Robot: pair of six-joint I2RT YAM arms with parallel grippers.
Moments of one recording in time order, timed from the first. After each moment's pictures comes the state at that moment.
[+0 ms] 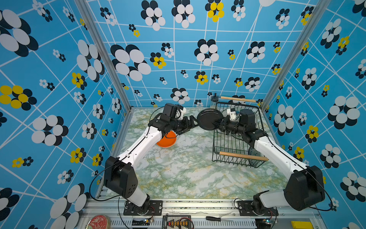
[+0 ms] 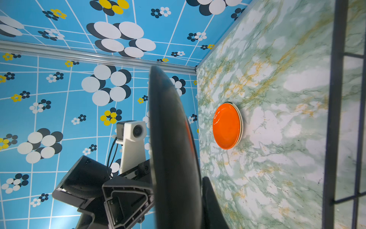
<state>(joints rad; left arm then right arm) -0.43 1.58 1.43 -0.51 0.61 -0.74 0.32 1.42 1.10 -0.04 -0.62 1.14</state>
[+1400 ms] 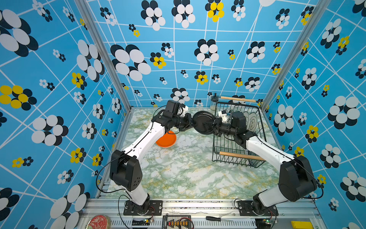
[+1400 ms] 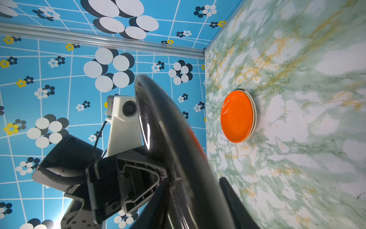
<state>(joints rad) -0.43 1.67 1.52 -0.53 0.68 -0.82 0.39 1.53 1.06 0.16 -0.66 1.21</state>
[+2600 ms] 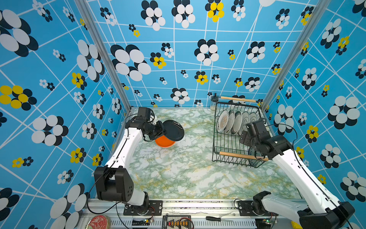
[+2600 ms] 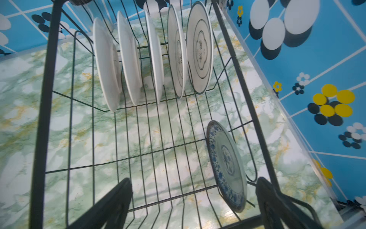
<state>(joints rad) -0.06 1.48 1.33 -0.87 0.49 -0.58 0.39 1.11 1.20 -1.05 0.57 0.57</state>
